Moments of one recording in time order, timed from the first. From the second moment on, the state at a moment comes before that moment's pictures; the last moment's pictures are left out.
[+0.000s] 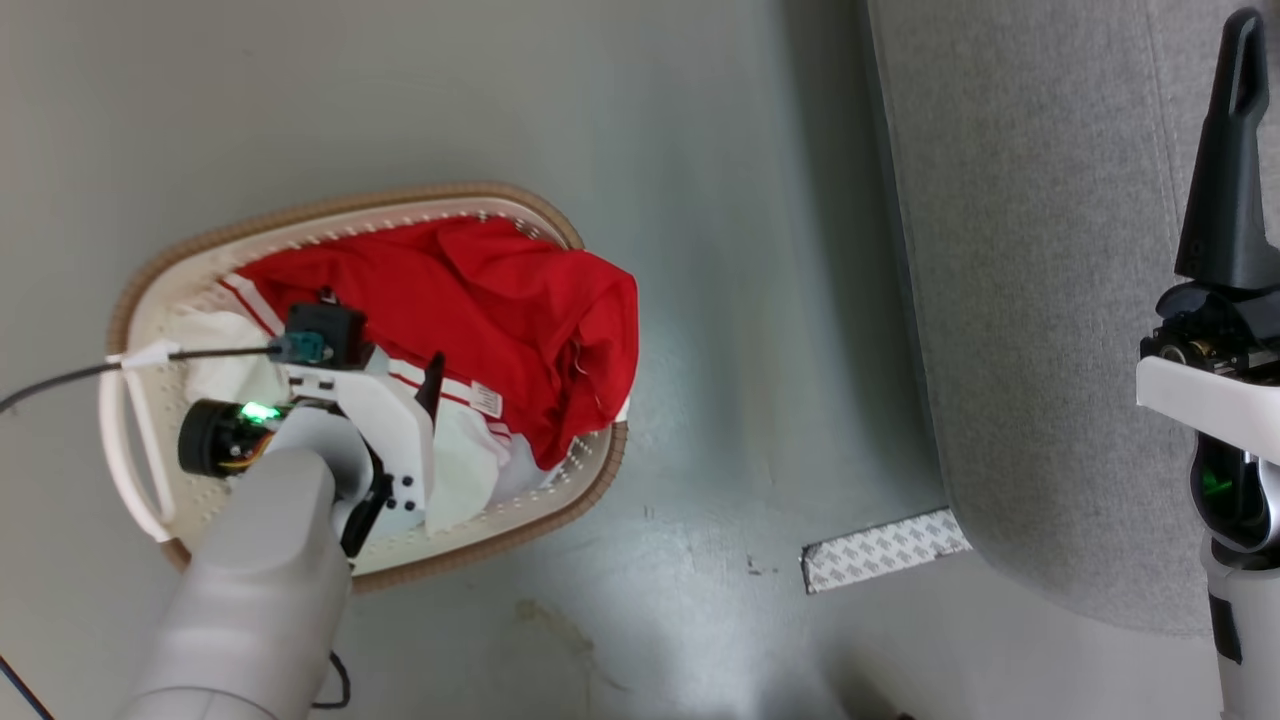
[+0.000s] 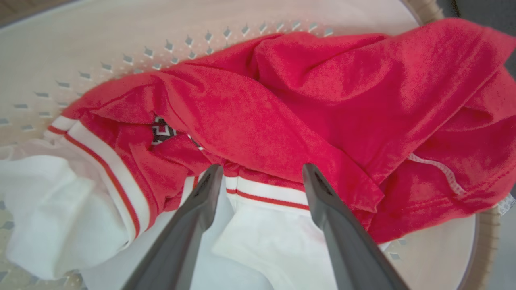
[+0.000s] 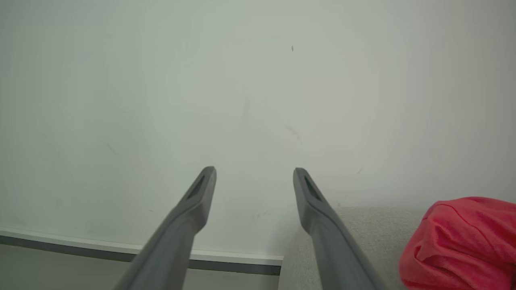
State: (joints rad) left arm -0.90 0.14 -0.25 1.17 -0.14 -0.13 -0.09; right arm -0.58 -0.13 0.05 -0.11 0.35 0.13 -0.26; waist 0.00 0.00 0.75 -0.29
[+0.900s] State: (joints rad) left arm -1.02 0.25 -0.36 1.28 -0.22 -0.13 0.08; right arm -0.61 -0.06 0.07 -0.15 0.35 0.13 -0.26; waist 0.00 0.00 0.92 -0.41
